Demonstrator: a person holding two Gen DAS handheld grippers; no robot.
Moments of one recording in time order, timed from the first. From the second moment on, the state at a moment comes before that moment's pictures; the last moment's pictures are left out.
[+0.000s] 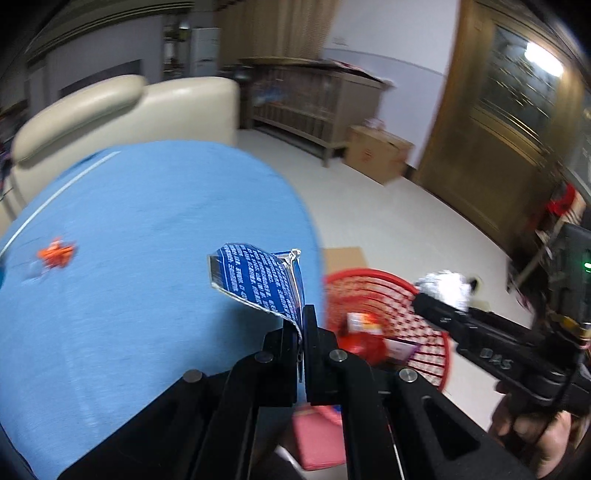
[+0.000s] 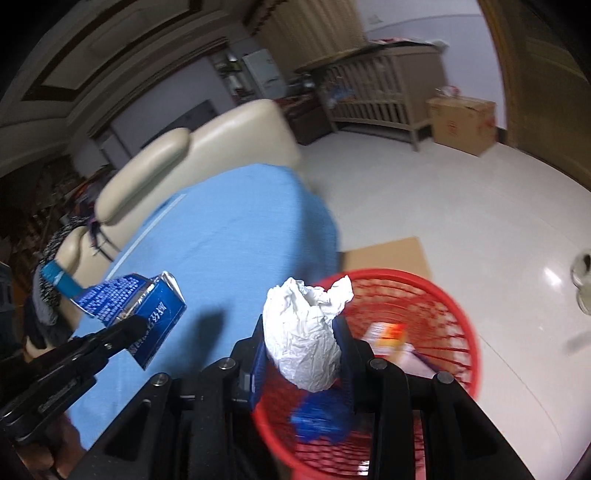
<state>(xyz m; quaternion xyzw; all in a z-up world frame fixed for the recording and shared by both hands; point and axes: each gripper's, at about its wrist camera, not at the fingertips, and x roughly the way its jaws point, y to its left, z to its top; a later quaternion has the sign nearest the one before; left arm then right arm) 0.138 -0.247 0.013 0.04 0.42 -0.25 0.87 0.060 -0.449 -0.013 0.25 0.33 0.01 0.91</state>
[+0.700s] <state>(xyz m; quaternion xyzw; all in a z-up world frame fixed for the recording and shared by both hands) 0.150 -0.245 0.012 0.07 0.42 -0.28 0.86 0.065 -0.500 -0.049 0.30 0.37 -0.04 0.88</state>
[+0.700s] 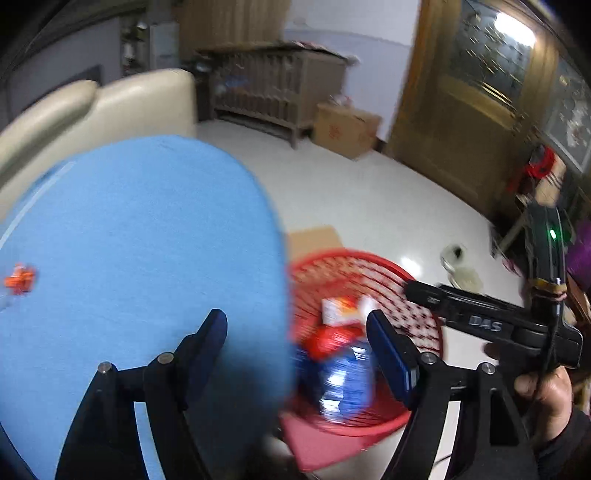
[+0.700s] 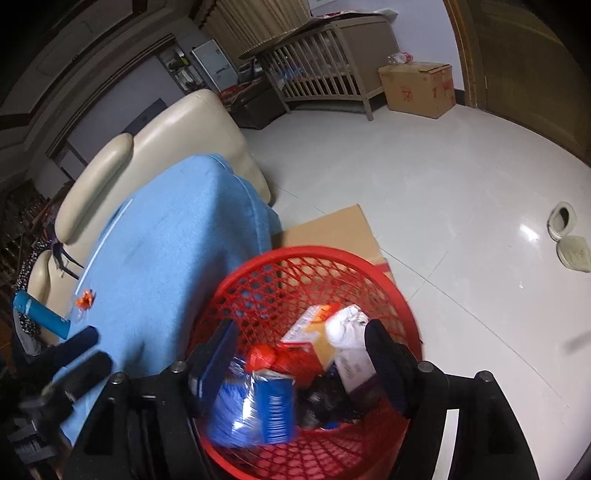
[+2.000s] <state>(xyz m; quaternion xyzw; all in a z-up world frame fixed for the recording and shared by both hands) 0.284 0.144 -0.018 -0.12 0.42 0.03 0.90 0.365 -0.028 0.012 -0.07 0.41 0.31 0.85</state>
